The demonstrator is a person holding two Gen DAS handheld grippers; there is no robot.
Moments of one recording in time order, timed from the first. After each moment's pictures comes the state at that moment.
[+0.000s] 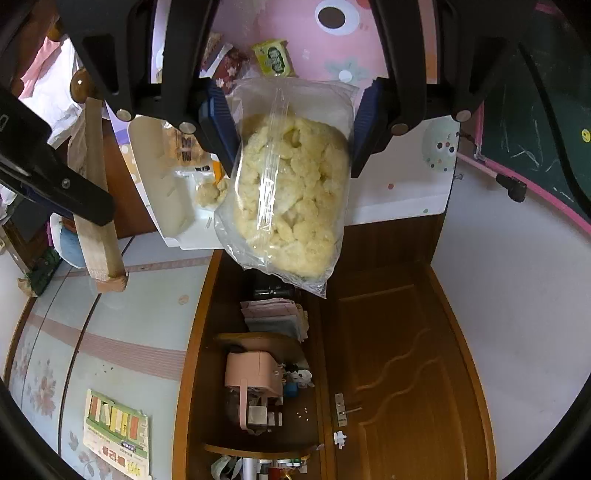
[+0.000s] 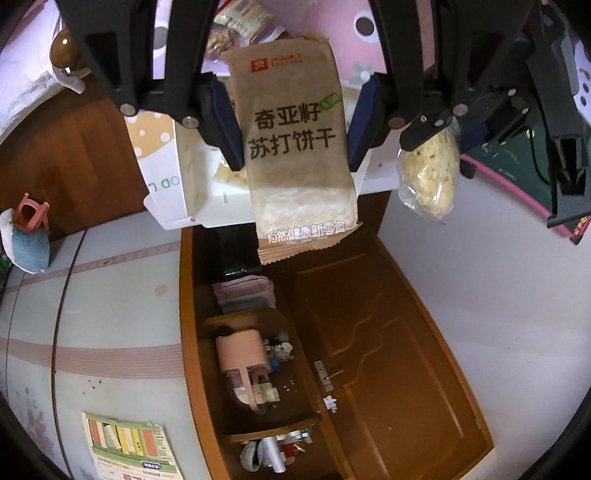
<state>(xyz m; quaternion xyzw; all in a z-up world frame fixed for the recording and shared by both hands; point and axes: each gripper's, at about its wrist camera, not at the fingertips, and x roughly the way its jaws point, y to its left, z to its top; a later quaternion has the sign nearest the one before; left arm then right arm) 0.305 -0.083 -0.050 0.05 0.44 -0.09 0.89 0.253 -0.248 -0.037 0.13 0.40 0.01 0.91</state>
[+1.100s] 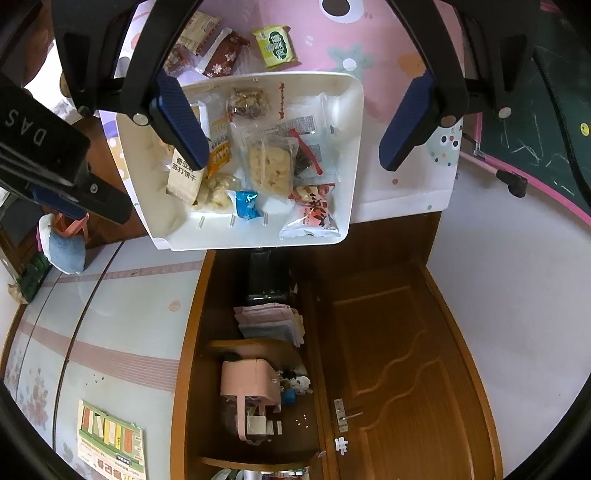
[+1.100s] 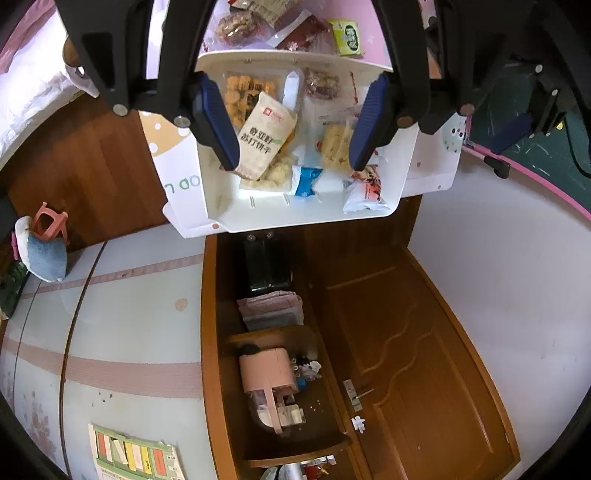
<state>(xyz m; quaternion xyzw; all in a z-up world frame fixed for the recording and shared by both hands) 0.328 -0.104 -0.070 0.07 0.44 -0.07 0.89 0.290 -0.262 -0.066 0.12 0.44 -0.04 0.89</state>
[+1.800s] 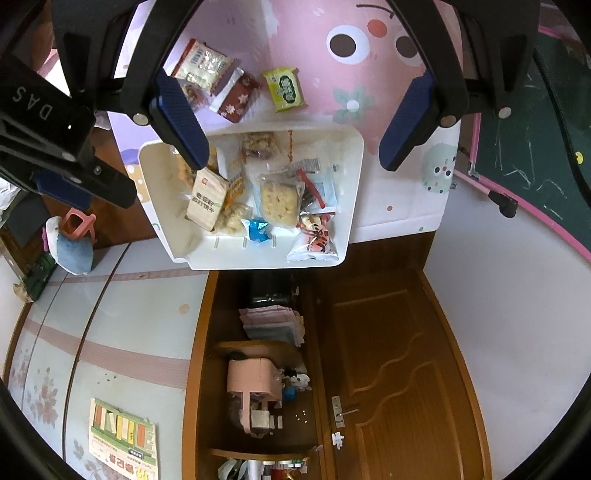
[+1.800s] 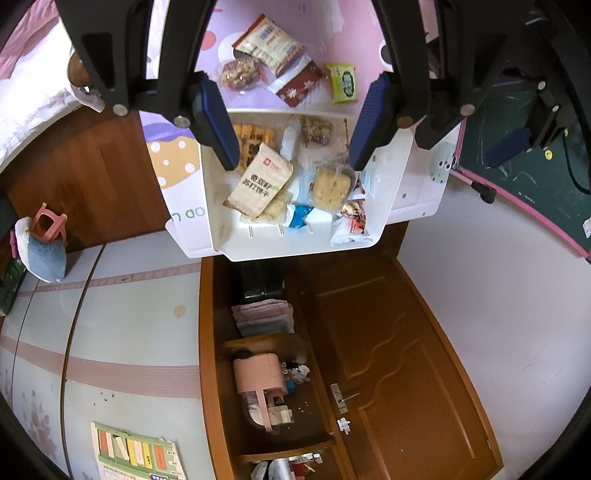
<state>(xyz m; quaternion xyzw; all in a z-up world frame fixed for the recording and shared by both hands) 0.250 -0.097 -0.054 0.06 0.44 -0.07 0.90 0.220 -0.252 -0.053 0.11 0.44 -0.02 0.89</state>
